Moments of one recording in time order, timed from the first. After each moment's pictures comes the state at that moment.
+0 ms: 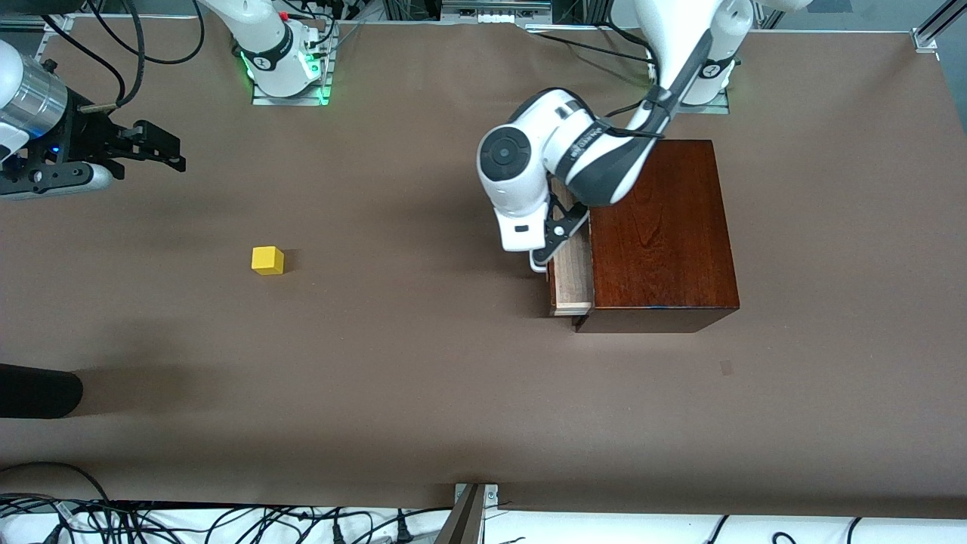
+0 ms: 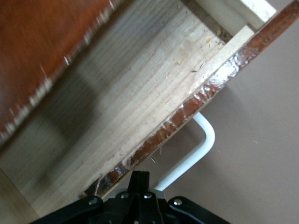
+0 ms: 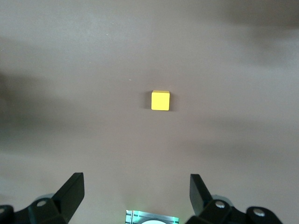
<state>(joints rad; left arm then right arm) -0.56 0.57 -0.17 -1.48 0.13 1.82 -1.60 0.14 -0.03 -0.07 -1.68 0.06 1.54 -0.04</state>
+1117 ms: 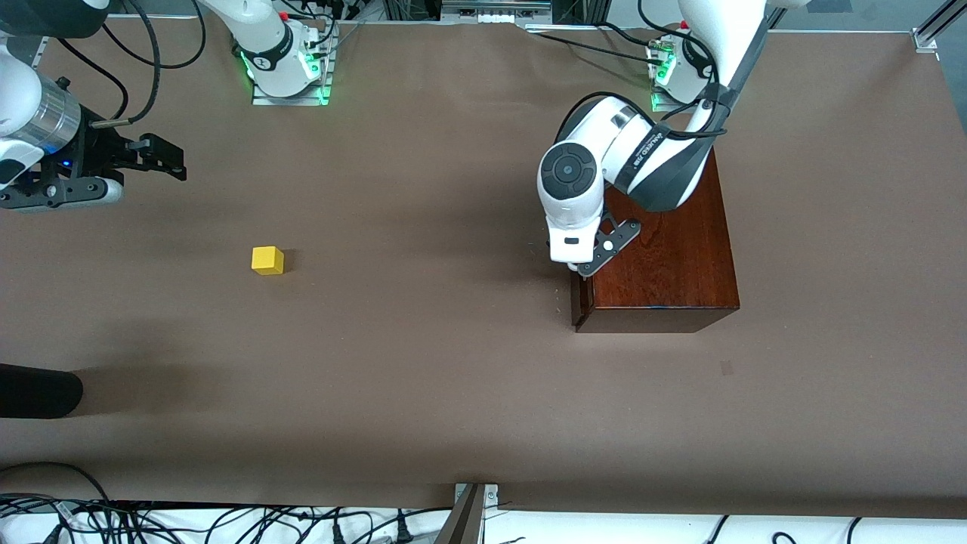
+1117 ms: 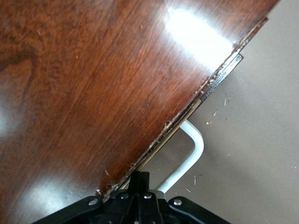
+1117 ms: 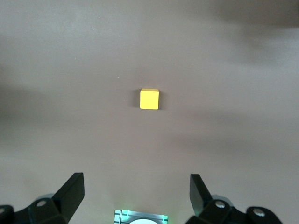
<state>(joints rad) -0.46 0.48 -0.17 -1.61 0.13 1.82 -1.40 0.14 0.00 -0.06 -1.67 0.01 1.54 -0.04</state>
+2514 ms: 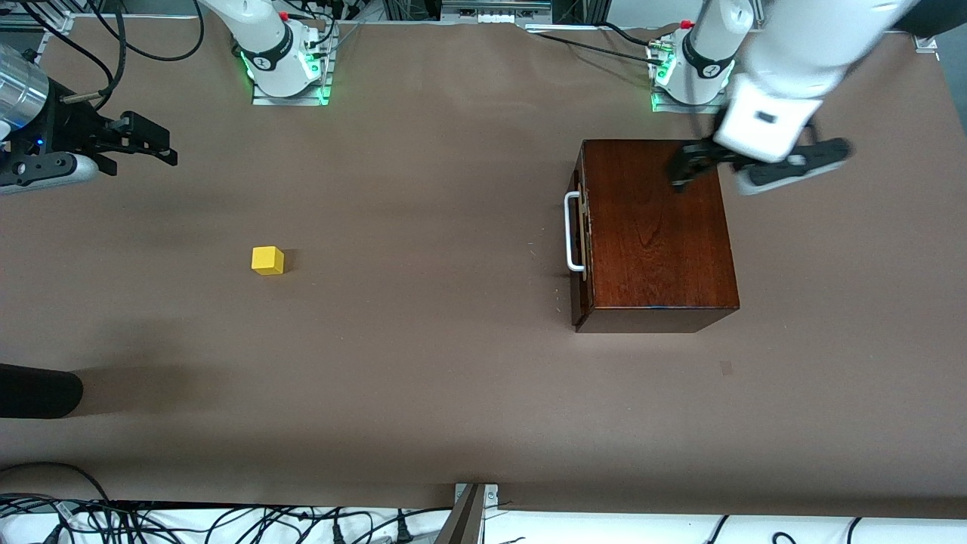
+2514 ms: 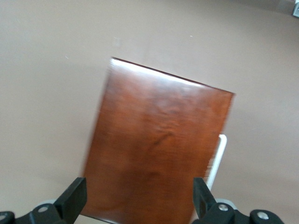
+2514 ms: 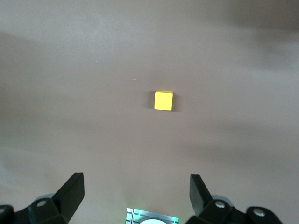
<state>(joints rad) -0.22 -0.03 -0.07 -1.66 0.01 1.63 -0.58 0.14 -0.04 -0.09 -1.67 0.09 1.52 -0.09</state>
